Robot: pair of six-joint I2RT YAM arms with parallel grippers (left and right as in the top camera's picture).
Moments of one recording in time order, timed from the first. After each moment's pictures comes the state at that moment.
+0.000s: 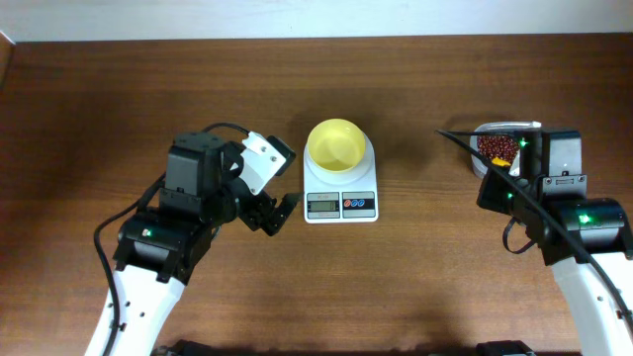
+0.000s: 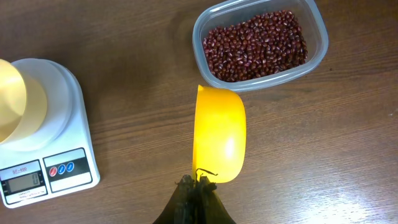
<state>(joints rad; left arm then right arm) -0.26 1.11 1.08 -0.71 0.36 0.38 0.06 1.15 1.16 -0.99 0.11 0.31</state>
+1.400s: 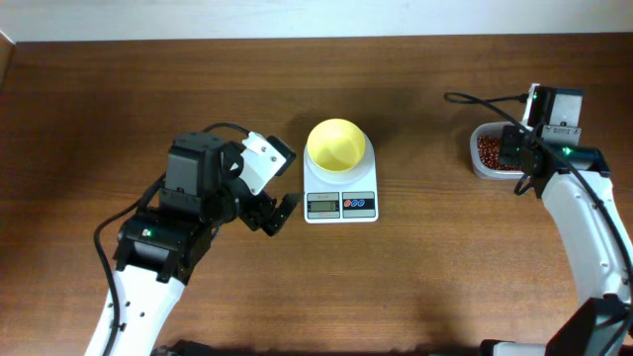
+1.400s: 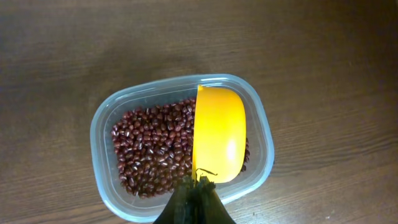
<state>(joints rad) -0.26 1.11 1.08 -0.71 0.36 0.38 -0.12 1.53 1.16 -0.54 0.22 -0.03</state>
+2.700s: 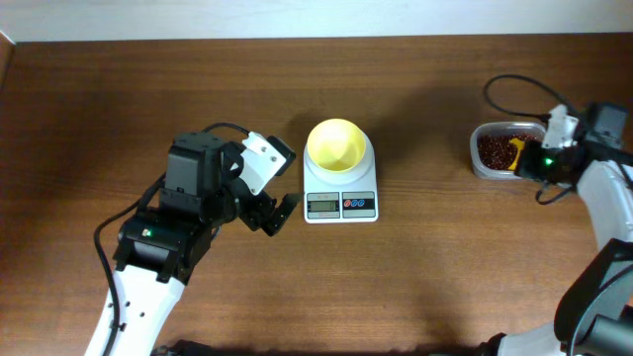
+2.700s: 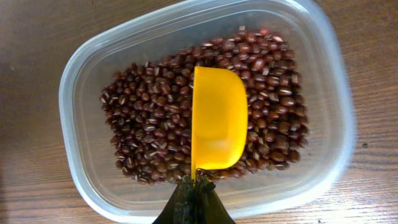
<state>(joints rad) -0.26 1.11 1.08 -0.71 0.36 0.38 -0.40 1.71 1.17 -0.59 -0.30 -0.06</state>
